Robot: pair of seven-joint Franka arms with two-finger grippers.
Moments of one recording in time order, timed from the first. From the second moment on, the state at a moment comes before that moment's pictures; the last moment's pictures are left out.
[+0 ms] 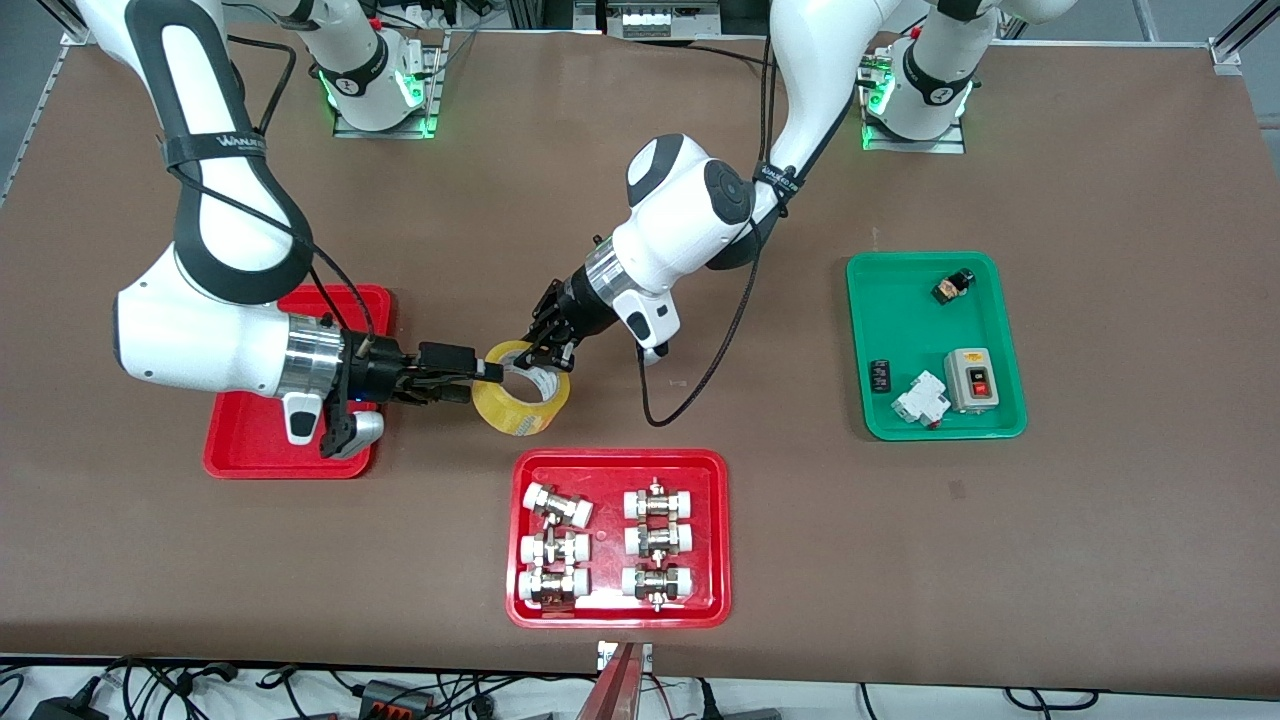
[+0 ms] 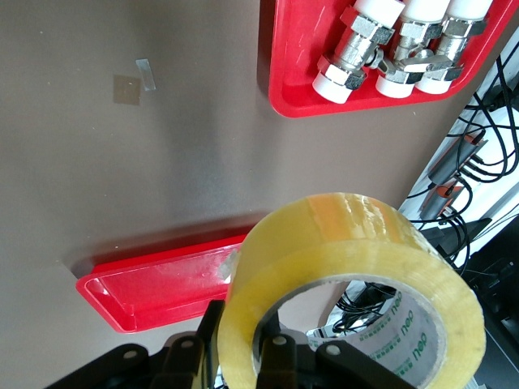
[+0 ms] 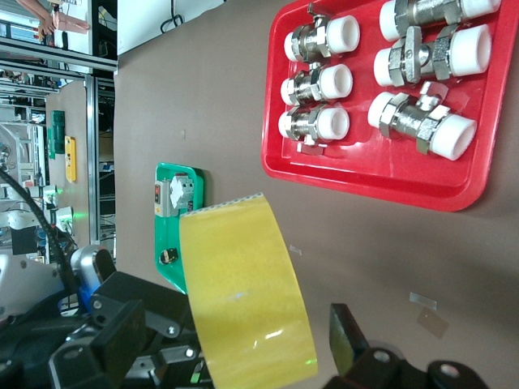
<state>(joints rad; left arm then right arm) -0.79 0.74 -0.03 -1.32 -0.79 2.74 -1.72 0.21 0.49 0.04 -1.55 0.97 2.02 -0.31</state>
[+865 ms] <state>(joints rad) -0.79 0.74 -0.02 -1.31 -0.79 2.75 -1.72 0.24 0.50 0.04 -1.54 0.97 2.08 -0.35</state>
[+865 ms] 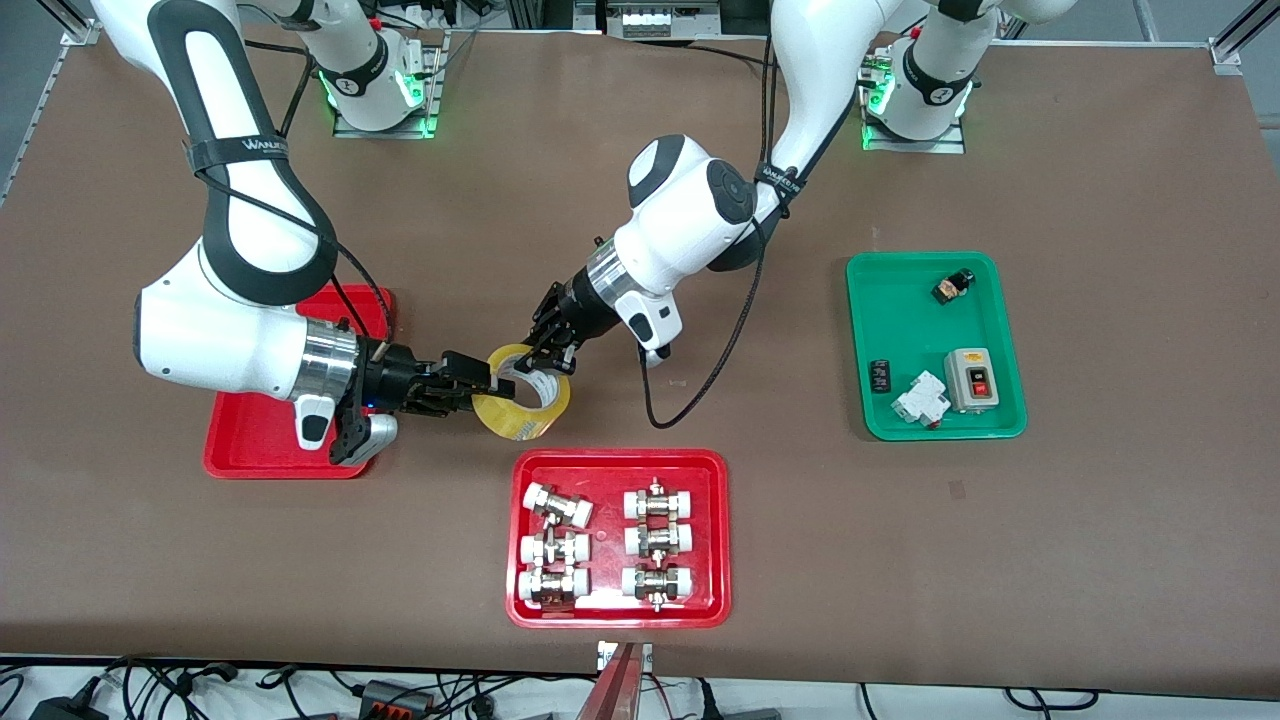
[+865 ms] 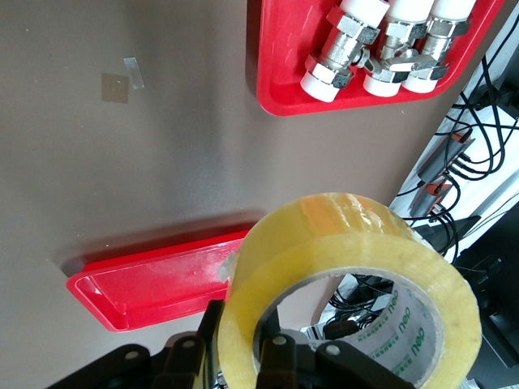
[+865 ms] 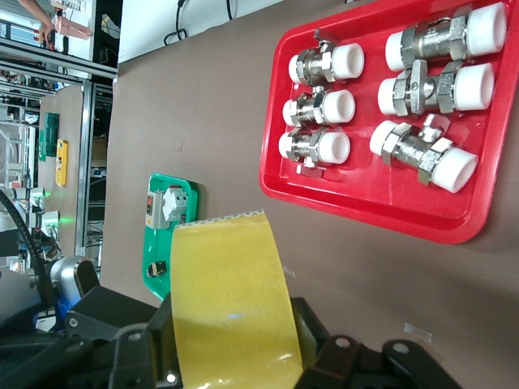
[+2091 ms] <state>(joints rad) -0.45 0.55 0.00 -1.27 -0.55 2.04 -1.01 -0.11 0.53 0.01 -1.56 0.81 1.61 -0.57</state>
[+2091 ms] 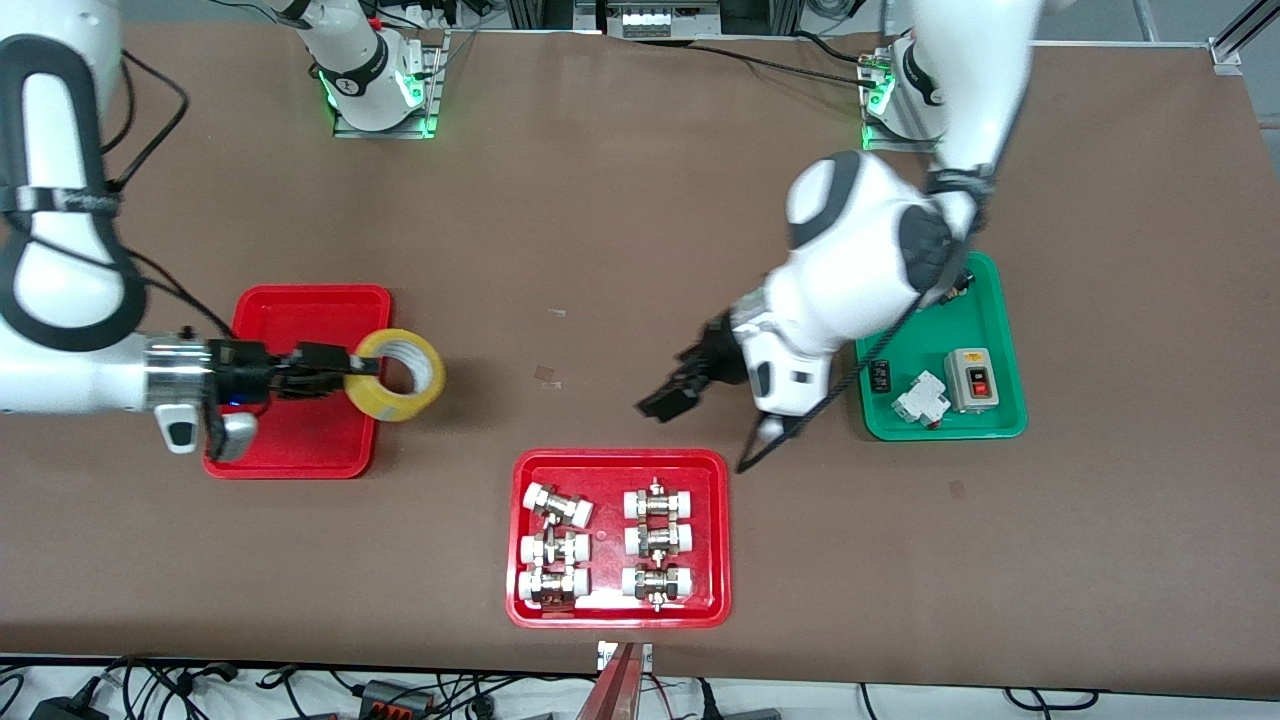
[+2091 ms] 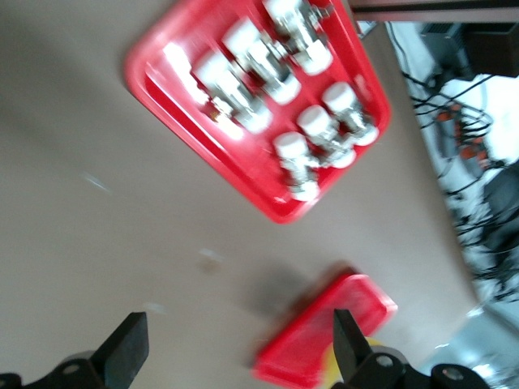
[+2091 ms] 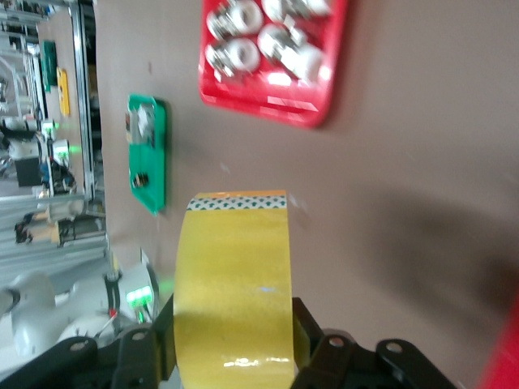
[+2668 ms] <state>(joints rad) -0.23 0.42 0.00 -1.27 -0.23 1.53 -0.48 -0.33 0.72 0.01 -1.57 0.65 1.54 -0.99</state>
